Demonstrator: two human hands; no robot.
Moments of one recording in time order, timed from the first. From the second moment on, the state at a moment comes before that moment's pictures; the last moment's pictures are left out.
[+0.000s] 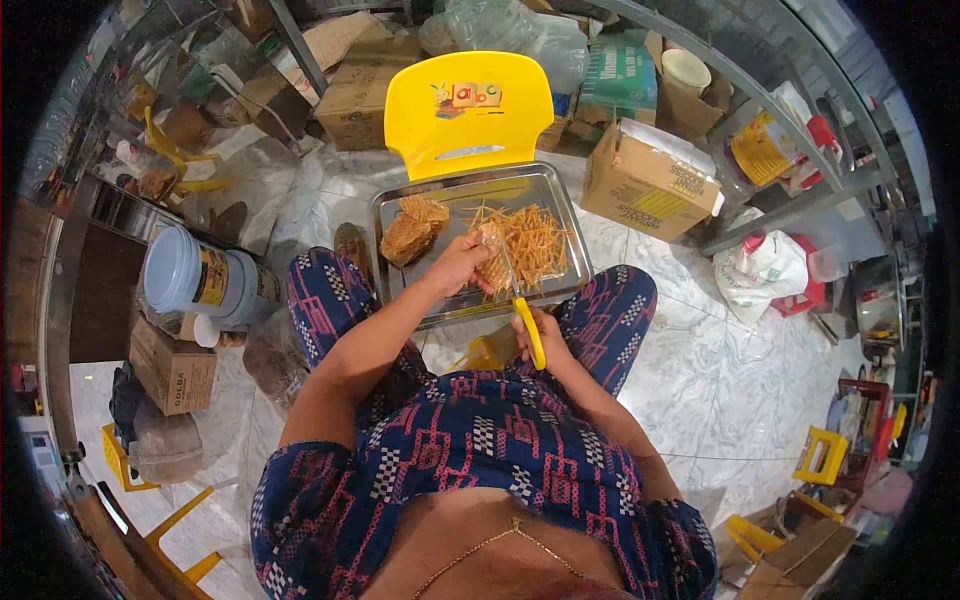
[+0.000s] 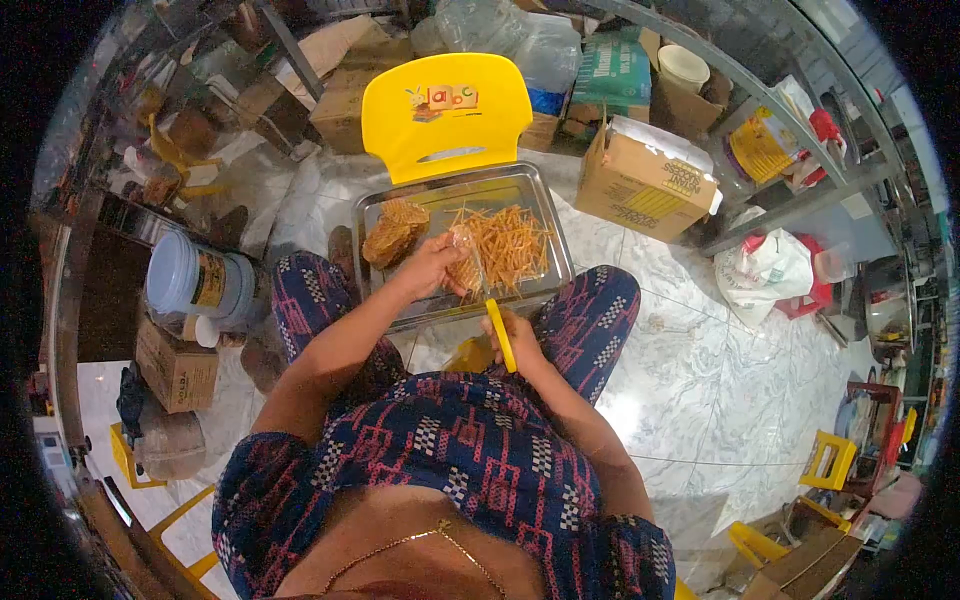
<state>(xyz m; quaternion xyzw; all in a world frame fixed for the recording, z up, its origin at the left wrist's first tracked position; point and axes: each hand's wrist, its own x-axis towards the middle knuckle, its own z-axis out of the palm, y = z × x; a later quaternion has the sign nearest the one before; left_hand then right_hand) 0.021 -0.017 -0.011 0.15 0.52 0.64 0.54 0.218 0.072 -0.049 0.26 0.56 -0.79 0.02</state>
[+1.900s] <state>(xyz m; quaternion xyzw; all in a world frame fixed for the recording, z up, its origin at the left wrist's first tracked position) -0.007 -0.019 -0.003 0.18 0.52 0.68 0.48 0.218 0.072 -0.041 0.17 0.61 -0.77 0.04</state>
